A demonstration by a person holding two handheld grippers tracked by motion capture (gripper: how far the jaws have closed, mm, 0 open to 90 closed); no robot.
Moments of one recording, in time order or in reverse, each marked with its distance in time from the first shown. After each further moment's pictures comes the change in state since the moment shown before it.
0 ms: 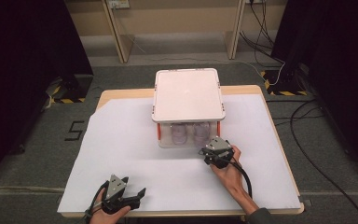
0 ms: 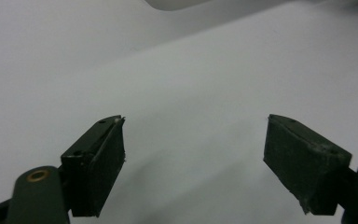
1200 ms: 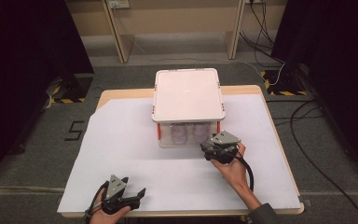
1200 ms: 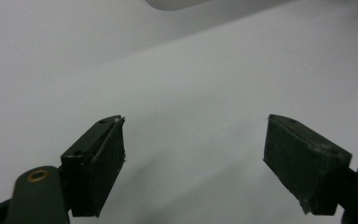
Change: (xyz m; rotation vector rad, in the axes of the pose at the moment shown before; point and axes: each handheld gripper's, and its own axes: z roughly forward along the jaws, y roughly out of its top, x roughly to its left) left arm 0.000 0.000 0.000 -0.002 0.001 0.000; right arm -0.013 0.018 -0.026 -0.091 0.111 0.117
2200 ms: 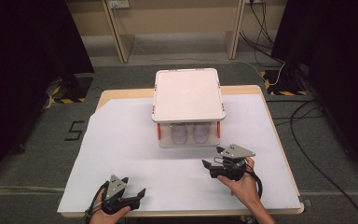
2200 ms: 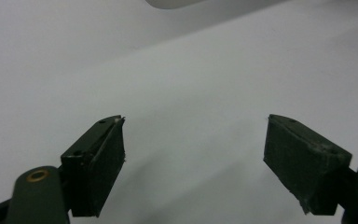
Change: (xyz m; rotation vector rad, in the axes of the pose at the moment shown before) left arm 0.000 0.000 0.000 0.002 -0.003 0.004; right arm 0.013 -0.024 -0.044 -0.039 0.140 0.090
